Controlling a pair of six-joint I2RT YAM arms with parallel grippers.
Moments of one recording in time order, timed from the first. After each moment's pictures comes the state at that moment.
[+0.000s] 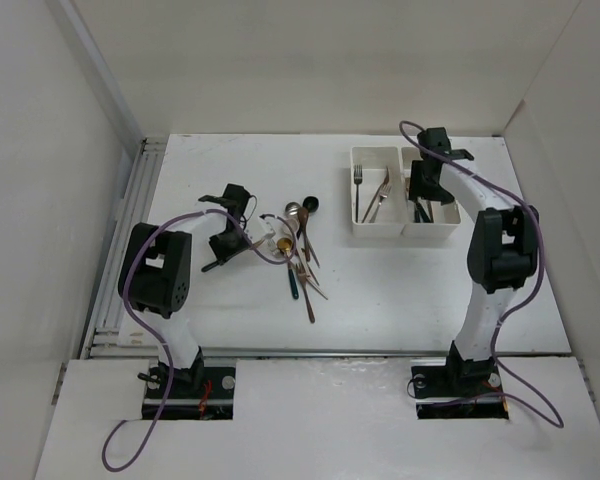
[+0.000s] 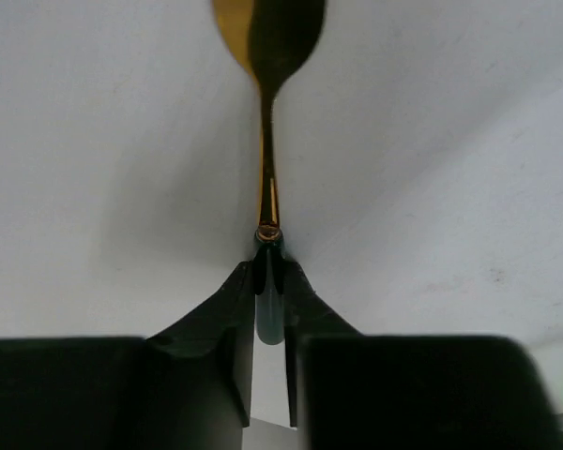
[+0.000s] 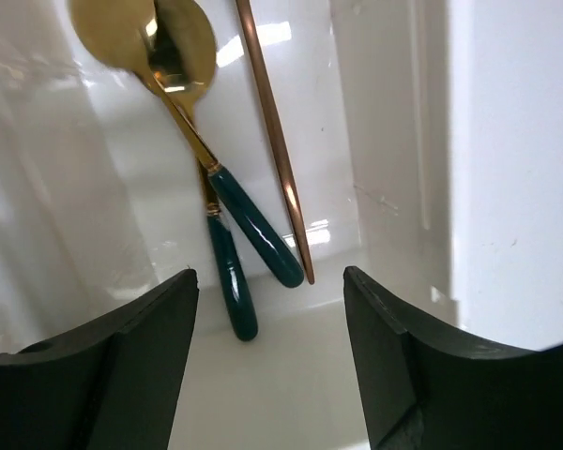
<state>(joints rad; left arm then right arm) -0.28 1.80 1.13 -0.77 -0.07 0.76 0.11 1.99 1.63 -0.74 0.34 0.22</state>
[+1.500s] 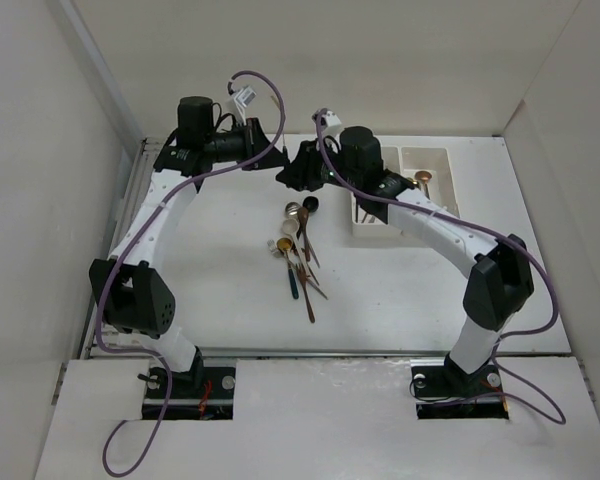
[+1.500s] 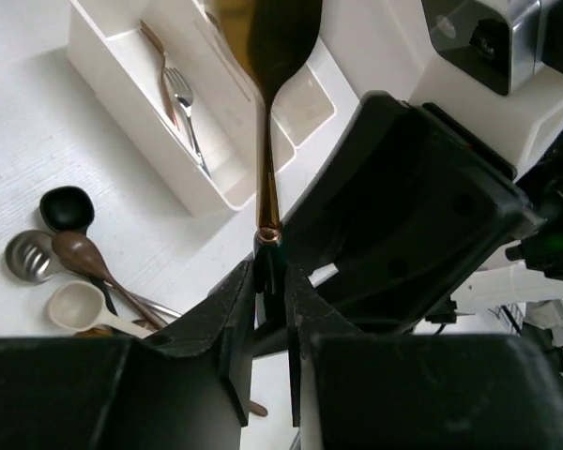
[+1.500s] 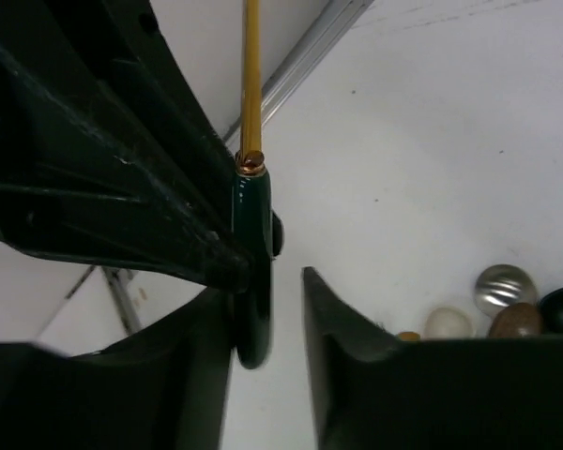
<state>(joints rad) -0.20 1.63 1.61 -0.42 0.90 -0.38 0.65 1.75 1.54 0.00 -0.36 0.46</state>
